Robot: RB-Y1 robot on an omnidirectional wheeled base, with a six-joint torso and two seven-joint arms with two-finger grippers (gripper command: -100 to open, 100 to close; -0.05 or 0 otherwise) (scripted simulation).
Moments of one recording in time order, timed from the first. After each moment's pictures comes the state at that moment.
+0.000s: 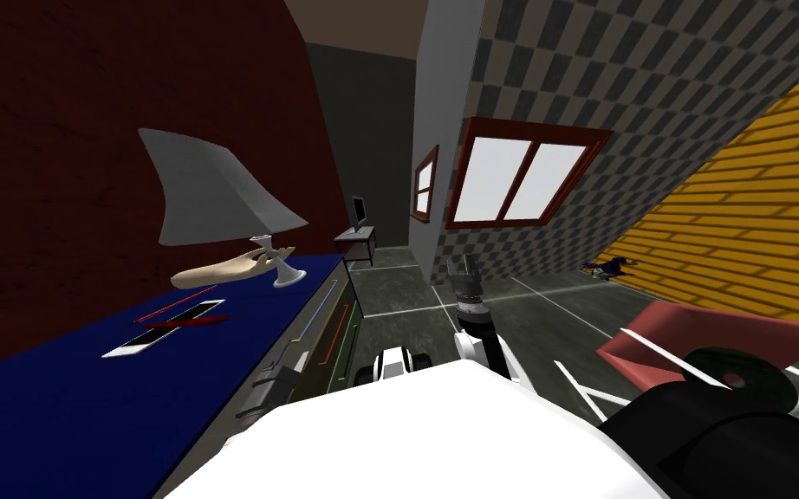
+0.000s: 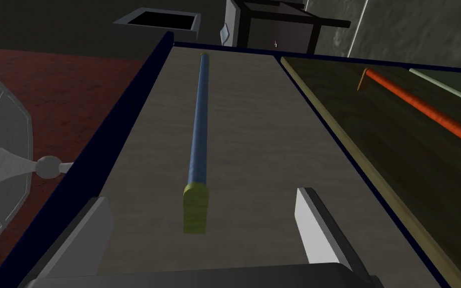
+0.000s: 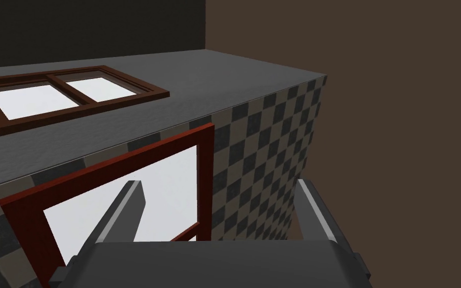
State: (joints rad) left arm 0.92 0.23 0.03 -2.00 -0.12 -0.45 0.52; right arm 0.49 -0.03 -0.03 -2.21 0.09 -0.65 -0.17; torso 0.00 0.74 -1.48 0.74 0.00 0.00
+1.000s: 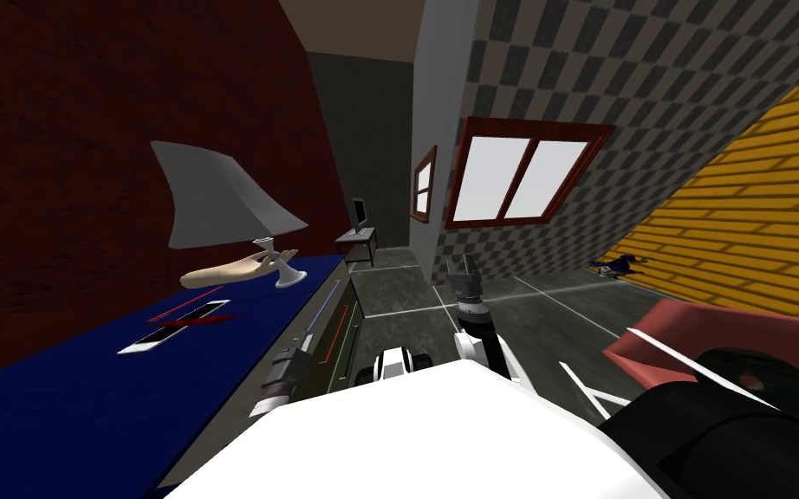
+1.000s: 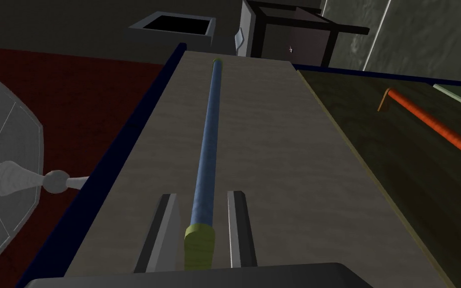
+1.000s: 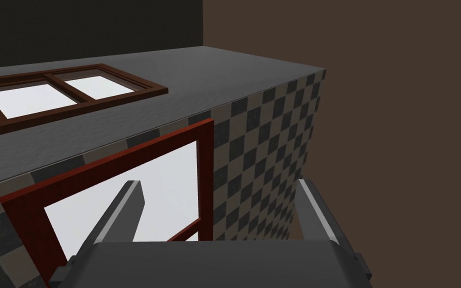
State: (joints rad) left arm 0.77 0.21 0.01 -1.90 -0.10 -0.44 0.49; right arm 0.49 -0.03 -0.03 -2.21 0.09 -0.65 -0.17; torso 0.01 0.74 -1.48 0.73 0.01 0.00
